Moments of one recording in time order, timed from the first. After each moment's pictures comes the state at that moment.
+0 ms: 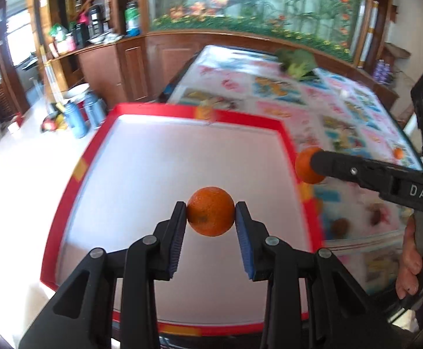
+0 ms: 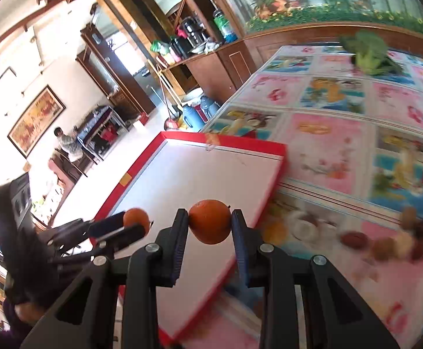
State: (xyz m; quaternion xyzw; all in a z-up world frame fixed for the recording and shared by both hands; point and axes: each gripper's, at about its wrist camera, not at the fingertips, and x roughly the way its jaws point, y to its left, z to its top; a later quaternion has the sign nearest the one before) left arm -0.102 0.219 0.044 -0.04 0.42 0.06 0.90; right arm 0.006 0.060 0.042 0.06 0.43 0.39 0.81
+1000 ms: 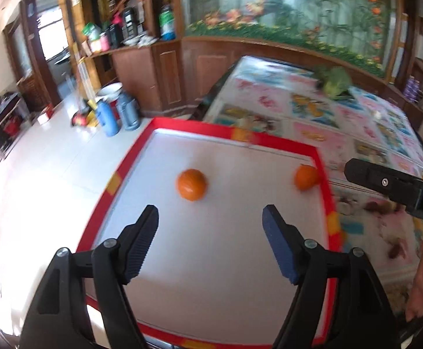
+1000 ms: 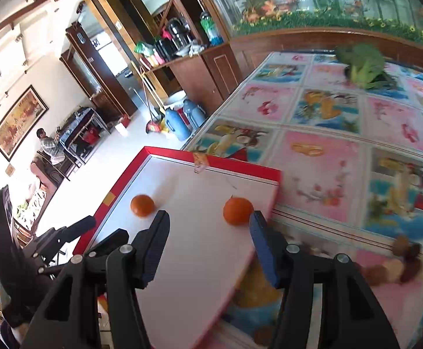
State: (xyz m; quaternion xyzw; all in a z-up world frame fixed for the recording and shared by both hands) left arm -0.105 0.224 0.072 -0.04 0.40 0.12 0.91; right arm 0.001 0.021 0.073 0.06 0.41 0.35 0.84
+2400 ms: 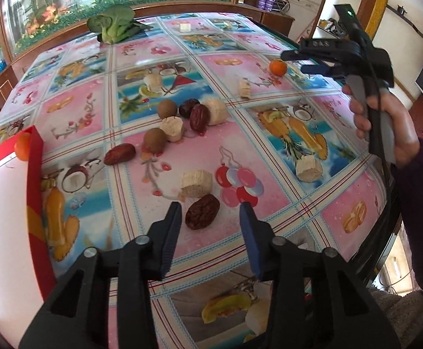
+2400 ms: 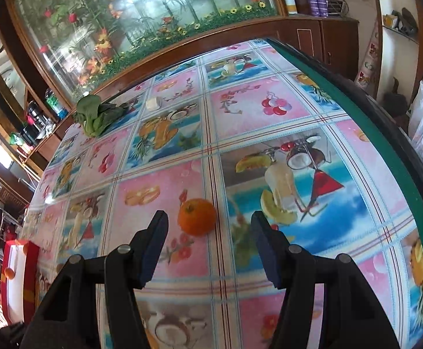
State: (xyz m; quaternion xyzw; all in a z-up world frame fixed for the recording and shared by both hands) left arm -0.069 -0.008 0.010 0.06 0.48 -0.22 0.85; right arm 0.073 -0.303 0.016 0.18 0.42 0.04 0.89
